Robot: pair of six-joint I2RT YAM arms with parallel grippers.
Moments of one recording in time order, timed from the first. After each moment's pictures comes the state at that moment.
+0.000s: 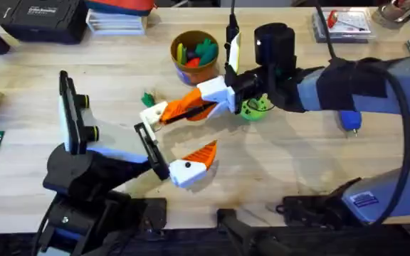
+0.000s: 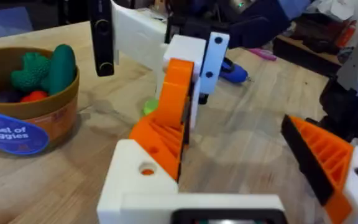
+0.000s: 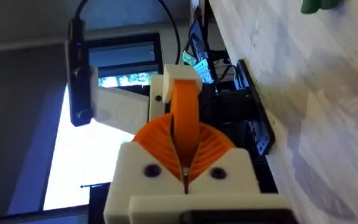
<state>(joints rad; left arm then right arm) -0.26 0.01 0.01 -0.07 0.82 -0.19 0.49 1.72 0.77 0.47 -1.38 1.14</state>
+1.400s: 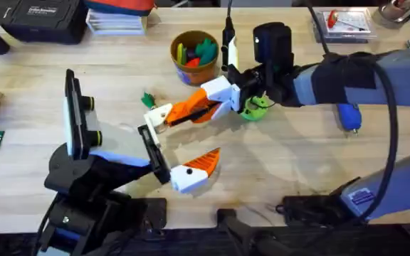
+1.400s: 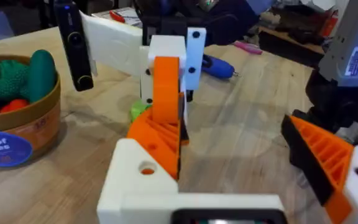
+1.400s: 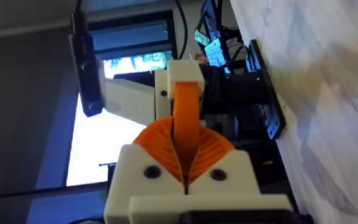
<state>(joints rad) -0.28 0.01 0.01 -0.08 0.86 -0.16 0.46 1.77 0.81 0.45 -1.52 1.15</state>
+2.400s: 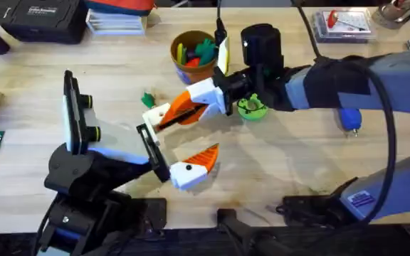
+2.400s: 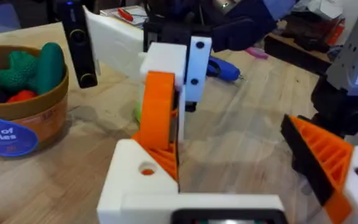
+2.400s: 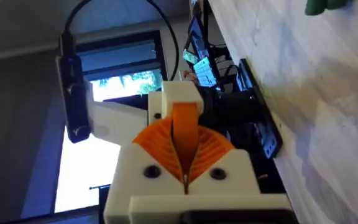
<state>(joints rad) -0.28 0.01 0.01 -0.08 0.83 -0.20 0.55 1.77 0.82 0.47 -1.36 1.21</state>
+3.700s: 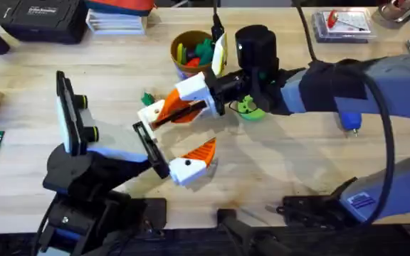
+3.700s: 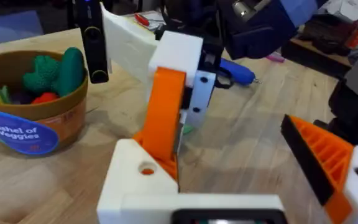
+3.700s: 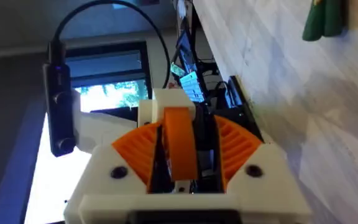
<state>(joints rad) -0.26 0.01 0.01 -0.07 0.79 -0.18 0.59 1.77 0.82 0.53 -1.23 1.20</state>
